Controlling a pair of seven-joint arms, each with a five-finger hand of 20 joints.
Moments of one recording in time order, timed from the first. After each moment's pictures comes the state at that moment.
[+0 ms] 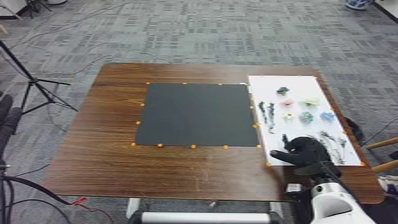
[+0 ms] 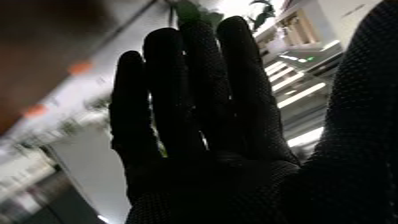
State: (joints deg) left arm 147.7 -55.8 -124.6 -132.0 0.7 9.3 24.7; right arm -124.6 -58.7 85.0 -124.3 -130.0 11.6 28.6
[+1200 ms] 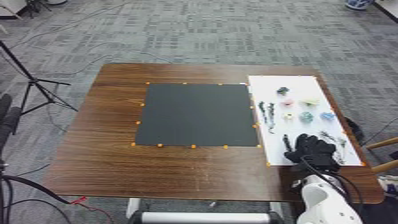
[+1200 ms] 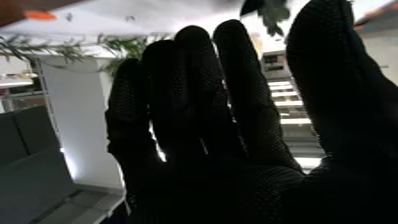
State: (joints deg) left arm 147.5 -55.8 -125.0 -132.0 -0.3 9.4 24.5; right arm -117.0 -57.3 77.8 -121.5 -148.8 0.6 43.3
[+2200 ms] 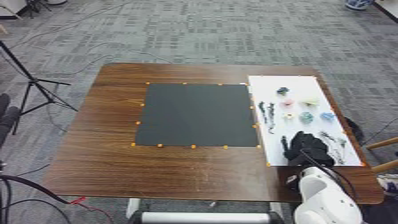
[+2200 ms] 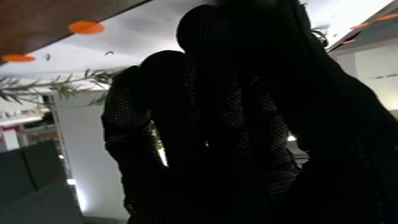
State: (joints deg) left arm 147.5 -55.8 -125.4 -132.0 -0.6 9.6 24.6; right arm -113.6 -58.8 78.2 -121.5 -140.9 -3.0 43.9
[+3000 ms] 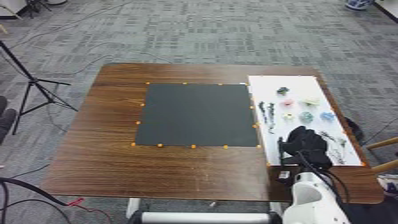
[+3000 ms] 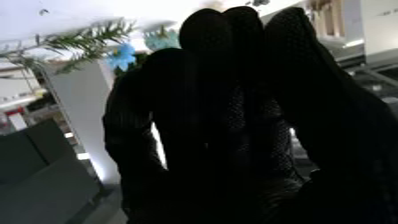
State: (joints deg) left arm 148.8 -55.8 -126.1 -132.0 -1.1 9.7 25.0; right arm -112.6 -56.2 71.2 -121.6 -146.2 13.4 48.1
